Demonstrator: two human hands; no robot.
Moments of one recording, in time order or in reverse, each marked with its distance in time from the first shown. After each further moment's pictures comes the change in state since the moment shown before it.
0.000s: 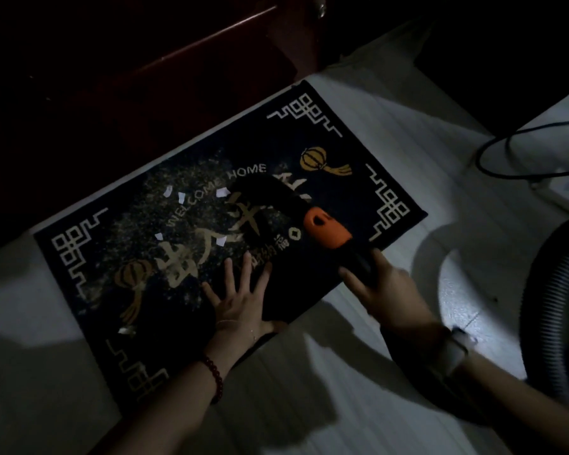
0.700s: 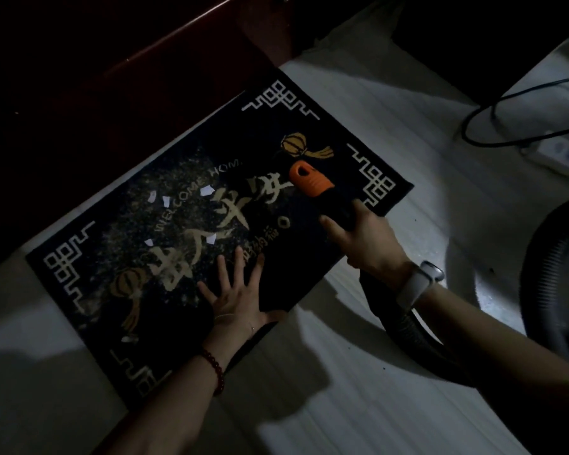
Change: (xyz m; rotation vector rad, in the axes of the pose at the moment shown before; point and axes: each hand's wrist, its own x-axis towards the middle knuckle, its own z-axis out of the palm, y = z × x) left_hand 0.001 0.006 -0.005 -0.013 -0.021 -0.036; right_hand 0.036 -0.017 -0.012 0.217 0.049 0.015
